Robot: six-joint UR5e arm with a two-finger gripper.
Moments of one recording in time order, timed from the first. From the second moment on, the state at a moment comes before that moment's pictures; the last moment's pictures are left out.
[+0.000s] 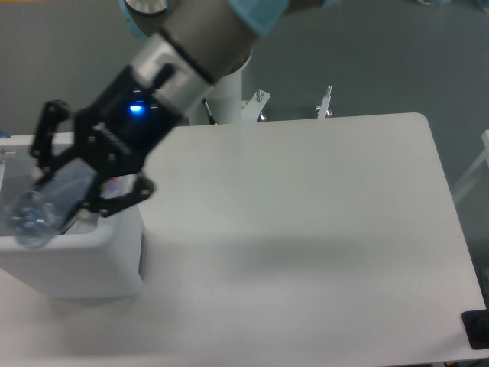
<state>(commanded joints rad) 2.24 -1.86 -1.27 -1.01 0.59 0.40</state>
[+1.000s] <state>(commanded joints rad) 2.28 -1.87 -1.38 -0.88 0.59 0.42</state>
